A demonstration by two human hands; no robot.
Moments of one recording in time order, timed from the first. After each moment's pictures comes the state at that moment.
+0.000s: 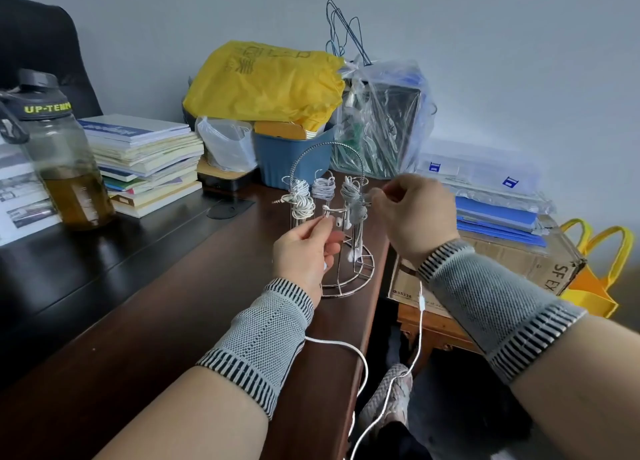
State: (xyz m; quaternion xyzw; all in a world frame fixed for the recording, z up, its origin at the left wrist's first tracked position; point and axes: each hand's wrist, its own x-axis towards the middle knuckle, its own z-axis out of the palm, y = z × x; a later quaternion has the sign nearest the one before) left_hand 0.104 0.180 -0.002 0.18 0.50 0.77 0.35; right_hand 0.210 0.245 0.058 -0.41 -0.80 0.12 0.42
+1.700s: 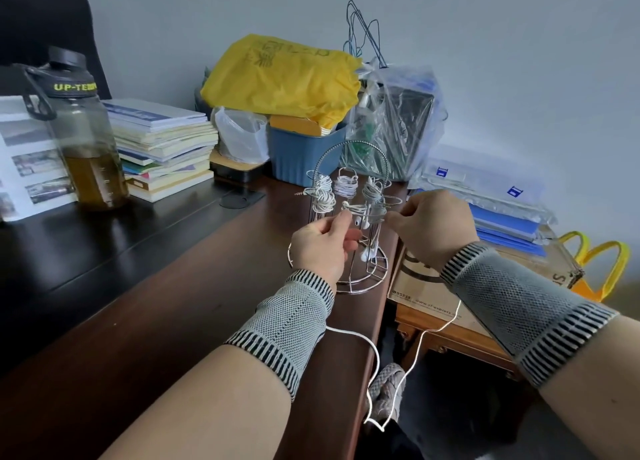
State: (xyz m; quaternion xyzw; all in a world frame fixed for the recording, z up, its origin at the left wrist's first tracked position) left_hand 0.102 0.183 -0.013 0.21 0.53 0.76 0.29; right_hand 0.215 0.234 0.060 -0.47 -0.83 0.08 0.29
